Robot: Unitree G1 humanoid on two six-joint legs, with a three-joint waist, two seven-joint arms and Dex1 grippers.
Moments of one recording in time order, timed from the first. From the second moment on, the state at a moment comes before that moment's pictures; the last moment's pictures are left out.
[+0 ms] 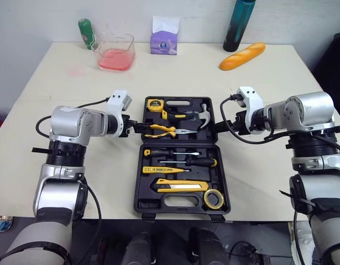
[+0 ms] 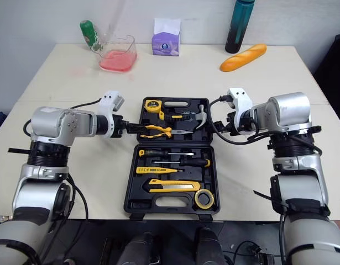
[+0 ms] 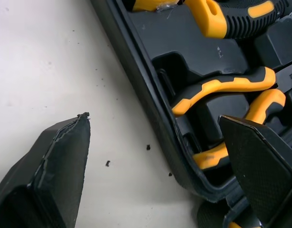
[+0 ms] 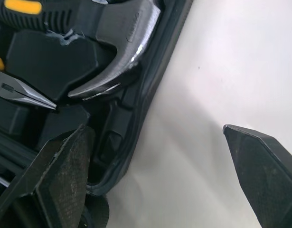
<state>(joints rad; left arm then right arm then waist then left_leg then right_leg) -0.97 0.50 -0.01 0.31 -0.36 1.31 -0.44 -1.07 -0.60 0.06 0.35 0.35 1.44 0.60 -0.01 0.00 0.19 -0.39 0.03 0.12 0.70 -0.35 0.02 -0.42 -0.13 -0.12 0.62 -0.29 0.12</state>
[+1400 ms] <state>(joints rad) -0.98 0.45 -0.02 0.36 -0.31 1.23 -0.47 -1.07 -0.43 -0.07 0.43 0.35 1.40 0.43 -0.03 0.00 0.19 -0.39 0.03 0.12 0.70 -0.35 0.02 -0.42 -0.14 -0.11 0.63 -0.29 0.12</state>
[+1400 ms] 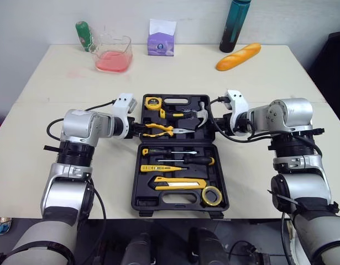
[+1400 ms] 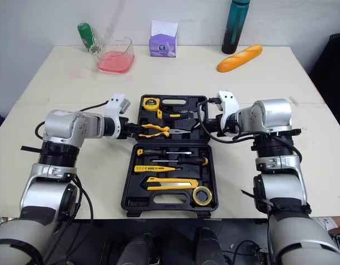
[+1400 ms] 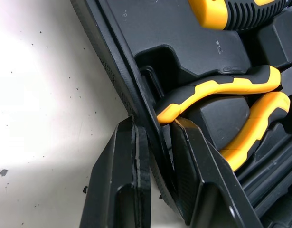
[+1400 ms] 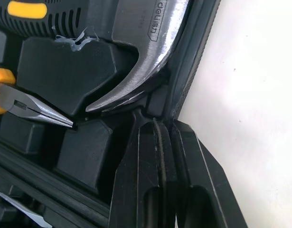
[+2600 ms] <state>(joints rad) -0.41 0.50 -0.05 0.20 0.02 -0.27 -0.40 -0.56 -0.65 0.19 0.64 -0.31 -0.86 0.22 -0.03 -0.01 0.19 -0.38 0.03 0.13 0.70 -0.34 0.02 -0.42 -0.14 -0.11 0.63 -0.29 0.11</state>
